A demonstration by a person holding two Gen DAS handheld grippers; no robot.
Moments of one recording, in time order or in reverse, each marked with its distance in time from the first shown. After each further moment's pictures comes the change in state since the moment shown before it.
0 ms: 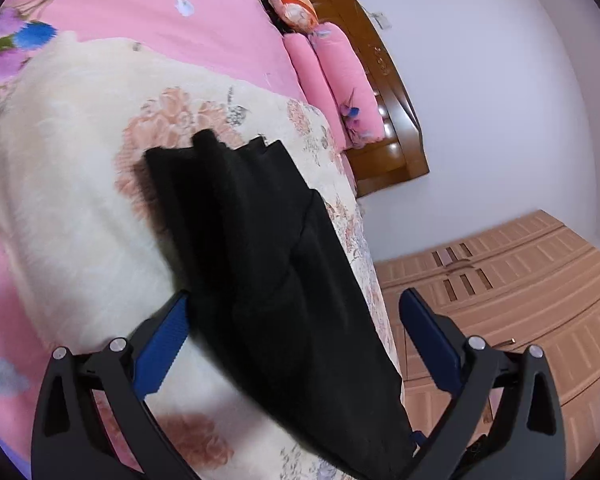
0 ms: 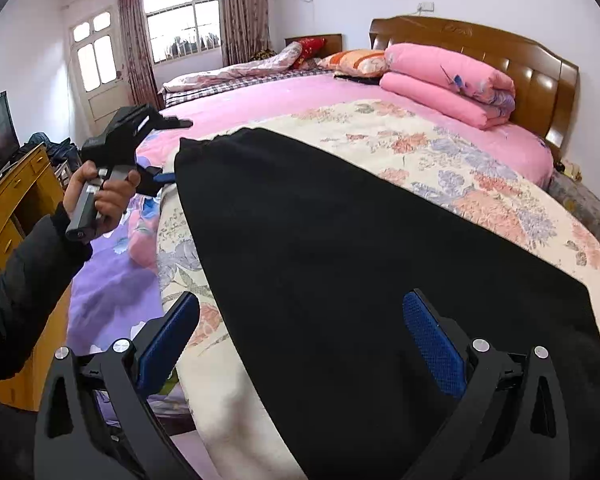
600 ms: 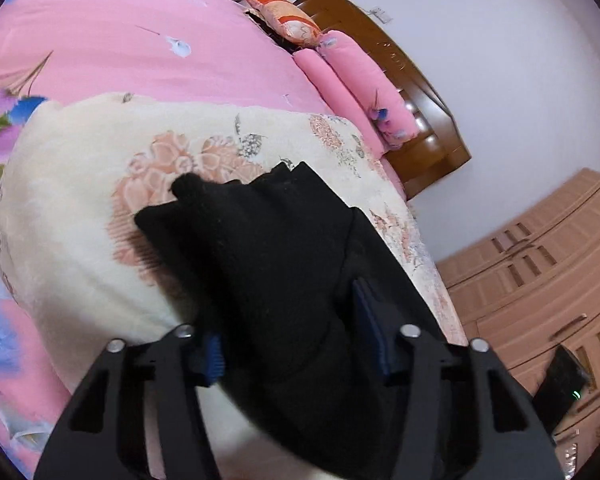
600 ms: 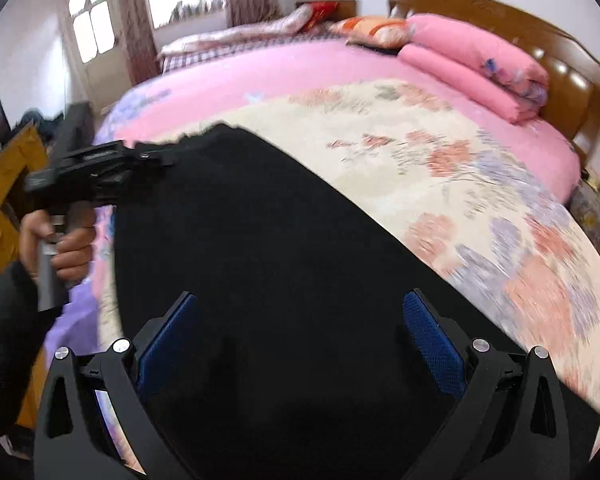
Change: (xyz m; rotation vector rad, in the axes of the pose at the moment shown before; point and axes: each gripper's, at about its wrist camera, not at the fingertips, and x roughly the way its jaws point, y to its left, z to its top) left arm 0.016 -0.009 -0.004 0.173 -0.085 0.196; right arm 0.128 0.001 0.104 -0.067 0.166 0.016
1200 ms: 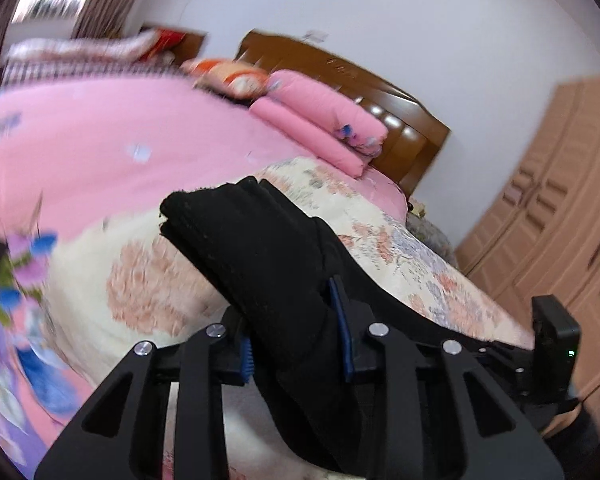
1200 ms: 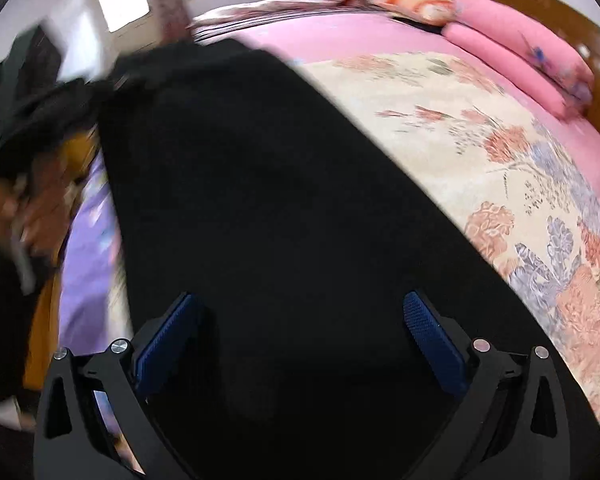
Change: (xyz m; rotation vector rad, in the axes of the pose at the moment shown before) left arm -0.053 -0.102 -0.018 0.411 -0.153 0.133; right arm 0.015 0.010 -0.013 -0.103 0.100 0.128
